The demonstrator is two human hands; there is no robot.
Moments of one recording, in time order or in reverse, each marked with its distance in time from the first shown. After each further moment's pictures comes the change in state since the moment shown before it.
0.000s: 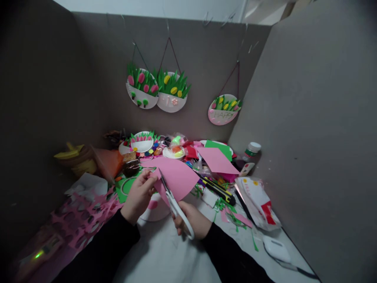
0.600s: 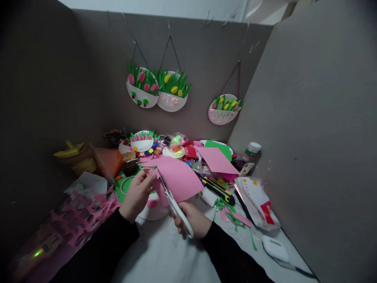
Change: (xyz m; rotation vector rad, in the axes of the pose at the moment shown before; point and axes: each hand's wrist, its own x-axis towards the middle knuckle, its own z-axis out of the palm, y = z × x) left_hand 0.002 0.002 -0.005 0.099 0.036 0.027; right_hand -0.003 -0.007 0.001 -0.088 0.018 0.004
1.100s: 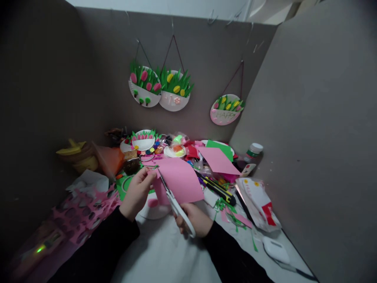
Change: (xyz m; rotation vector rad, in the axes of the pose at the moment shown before) left_hand 0.002 0.005 -0.004 0.209 0.011 0.079; right_hand 0.004 0.011 -0.005 0.057 -0.059 0.041
